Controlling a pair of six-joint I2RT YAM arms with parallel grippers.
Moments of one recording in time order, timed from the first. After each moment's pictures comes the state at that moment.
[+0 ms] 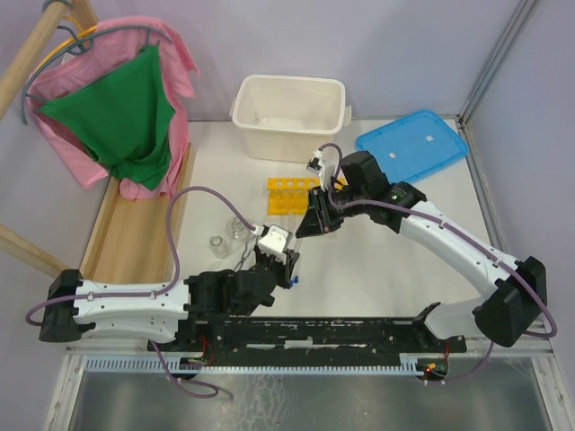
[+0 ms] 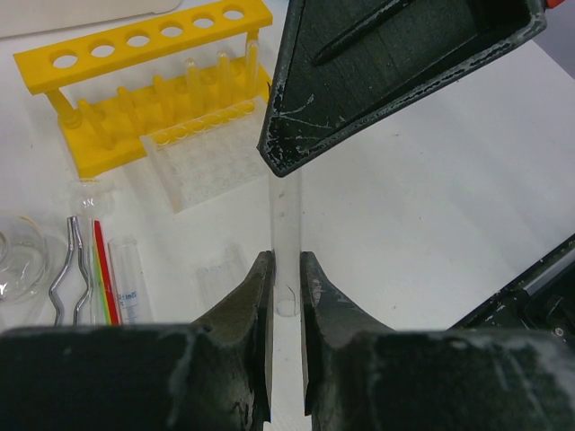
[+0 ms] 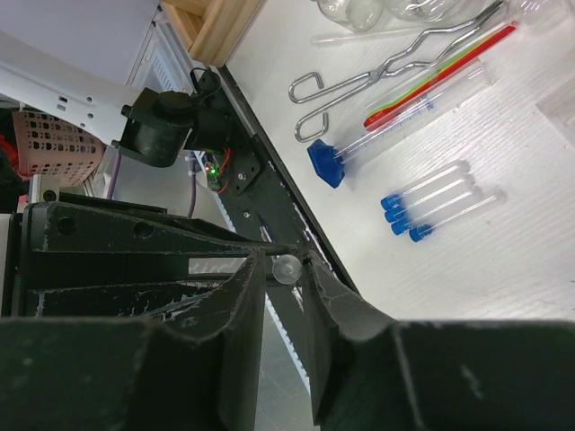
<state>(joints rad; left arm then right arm) -1.43 0.98 0.67 -0.07 -0.82 -0.44 0.68 1.36 1.21 -0.53 -0.66 0.42</state>
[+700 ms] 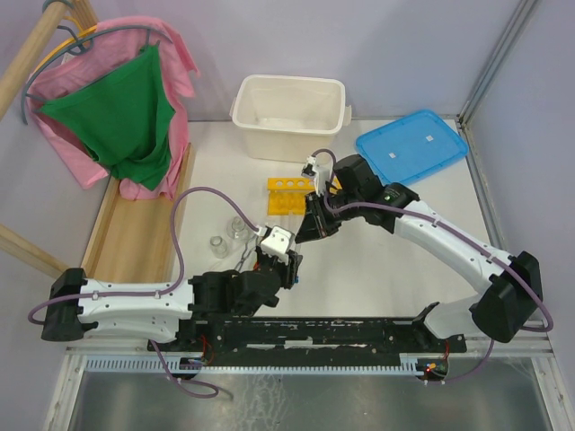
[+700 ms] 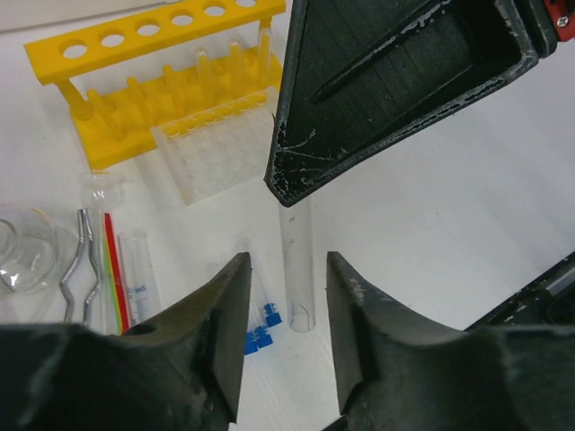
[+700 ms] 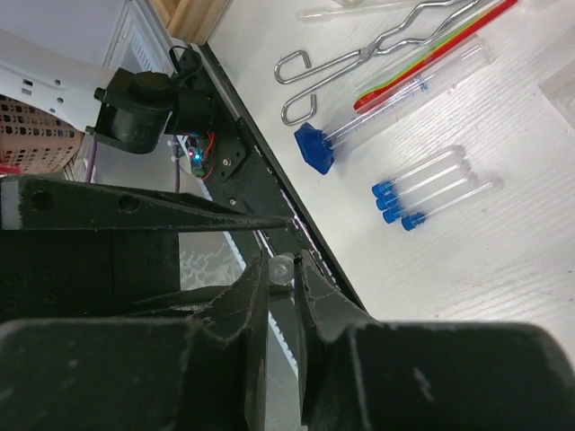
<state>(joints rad) -1.43 1.01 0.67 -0.09 -0.83 -0.44 0.71 1.39 1.21 -0.56 -0.64 0.38</state>
